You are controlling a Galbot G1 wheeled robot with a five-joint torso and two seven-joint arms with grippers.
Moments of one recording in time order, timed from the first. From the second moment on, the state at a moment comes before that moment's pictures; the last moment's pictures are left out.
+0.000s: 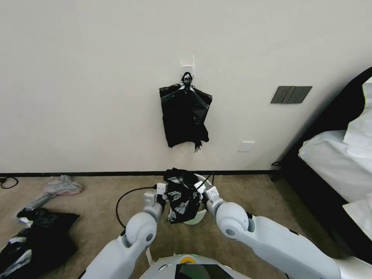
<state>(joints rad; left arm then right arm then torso) 1.24 -1.09 -0.04 -2.13 -0.74 0.55 -0.54 -0.79 0.81 -0.42 2.20 0.98 -0.71 0.73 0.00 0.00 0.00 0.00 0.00</state>
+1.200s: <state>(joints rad) 0.98 -1.23 0.06 -1.85 -1.05 0.73 -0.84 -0.80 0.79 -0.39 2.21 0.98 -0.71 0.73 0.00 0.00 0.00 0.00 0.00</state>
